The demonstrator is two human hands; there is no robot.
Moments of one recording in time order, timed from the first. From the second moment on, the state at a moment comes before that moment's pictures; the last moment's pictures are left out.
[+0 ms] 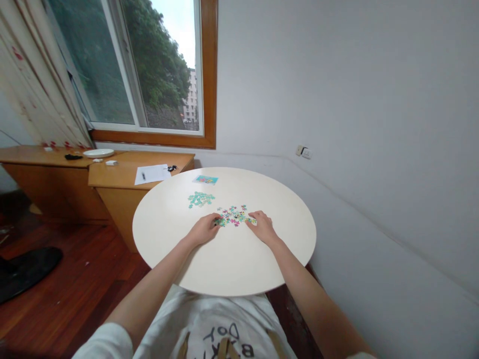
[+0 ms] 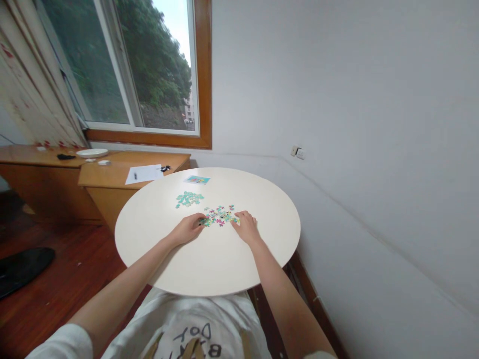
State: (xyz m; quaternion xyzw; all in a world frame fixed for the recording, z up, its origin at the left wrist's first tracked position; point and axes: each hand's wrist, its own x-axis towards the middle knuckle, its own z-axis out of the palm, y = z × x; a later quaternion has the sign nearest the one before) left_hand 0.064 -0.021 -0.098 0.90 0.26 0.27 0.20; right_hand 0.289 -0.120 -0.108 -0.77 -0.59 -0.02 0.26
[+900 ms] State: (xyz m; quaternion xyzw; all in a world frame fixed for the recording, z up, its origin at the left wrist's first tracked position) left_hand 0.072 -0.025 -0.105 0.92 0.31 0.20 0.10; right_hand 0.262 -0.123 -0.097 -0.74 -0.66 0.06 0.10
